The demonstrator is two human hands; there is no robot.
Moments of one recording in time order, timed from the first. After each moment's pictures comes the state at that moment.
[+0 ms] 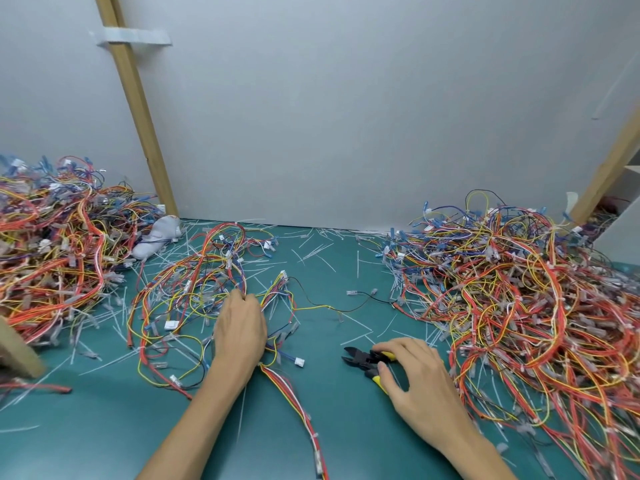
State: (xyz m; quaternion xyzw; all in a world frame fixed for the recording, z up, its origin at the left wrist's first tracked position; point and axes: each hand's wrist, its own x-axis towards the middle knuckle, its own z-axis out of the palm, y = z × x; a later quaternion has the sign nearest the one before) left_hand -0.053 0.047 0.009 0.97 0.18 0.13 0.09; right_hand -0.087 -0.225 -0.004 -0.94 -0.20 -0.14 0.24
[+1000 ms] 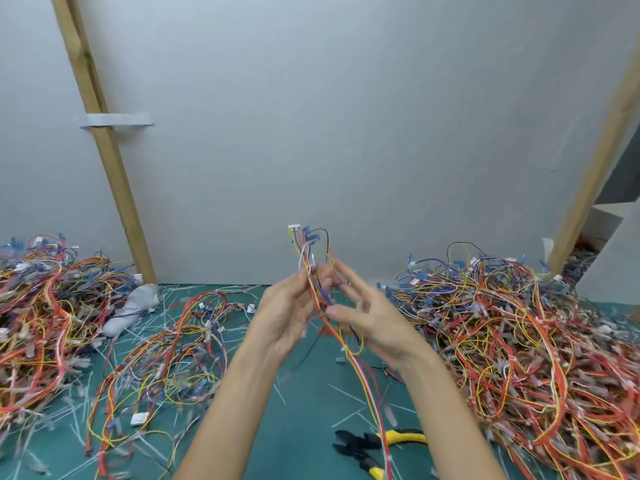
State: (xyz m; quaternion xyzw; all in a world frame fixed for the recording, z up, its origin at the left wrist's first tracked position) left_hand 0.022 -0.011 0.127 0.42 -0.02 0.00 0.91; right_hand 0.034 -0.163 0.117 -0.63 -0.25 0.12 0.73
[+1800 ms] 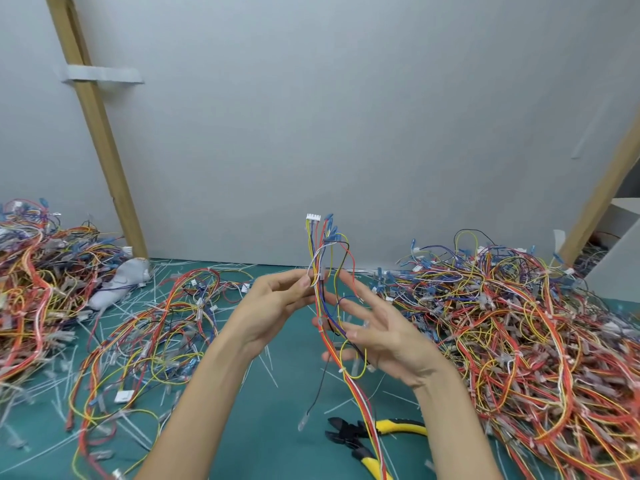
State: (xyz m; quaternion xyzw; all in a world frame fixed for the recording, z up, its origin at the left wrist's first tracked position) left_hand 0.029 0.013 0.092 0.59 -0.12 0.01 0.80; right_hand 0.038 -0.193 0.072 -0.48 -0.30 0.29 0.77
